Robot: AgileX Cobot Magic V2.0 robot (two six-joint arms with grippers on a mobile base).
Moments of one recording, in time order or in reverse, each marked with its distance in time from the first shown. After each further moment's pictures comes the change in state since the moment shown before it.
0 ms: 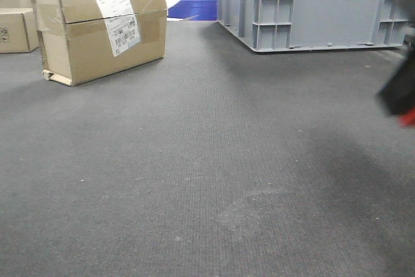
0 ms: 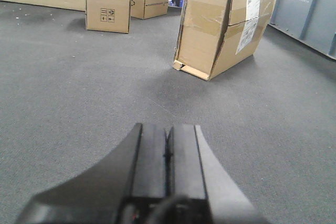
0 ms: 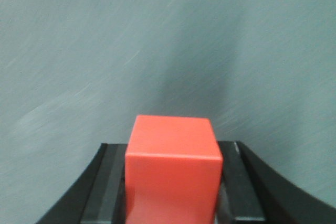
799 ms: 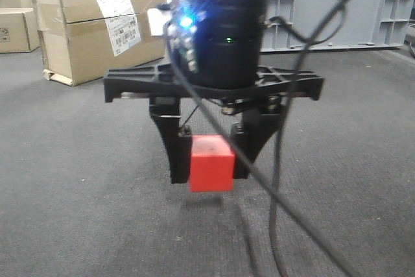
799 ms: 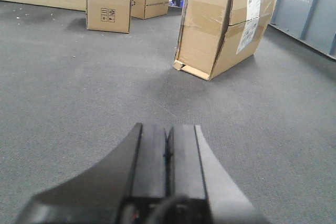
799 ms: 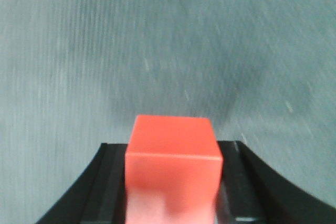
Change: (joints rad) left arm 0.000 0.000 0.000 0.000 0.000 0.000; right arm 0.333 0.721 -0.629 -0.017 0.301 0.374
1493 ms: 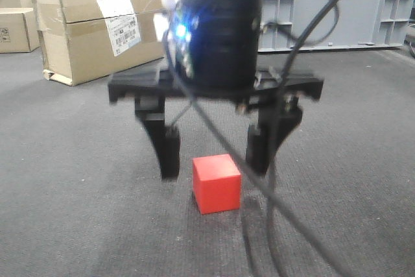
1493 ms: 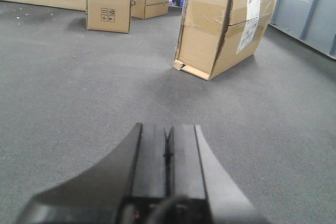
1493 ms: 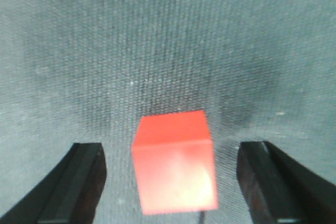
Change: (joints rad) left arm 0.000 0.000 0.000 0.000 0.000 0.000; right arm 0.000 -0.016 -0.013 -0.046 0.016 0.077
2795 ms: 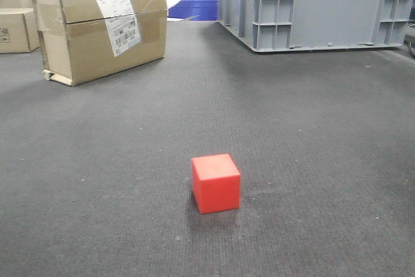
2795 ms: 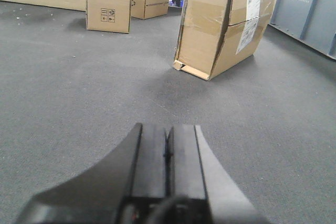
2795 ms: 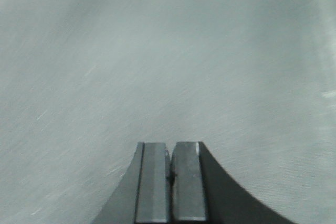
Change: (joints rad) left arm 0.000 0.000 0.000 0.000 0.000 0.000; right arm -0.748 -1.254 1.032 0.163 -0.713 -0.978
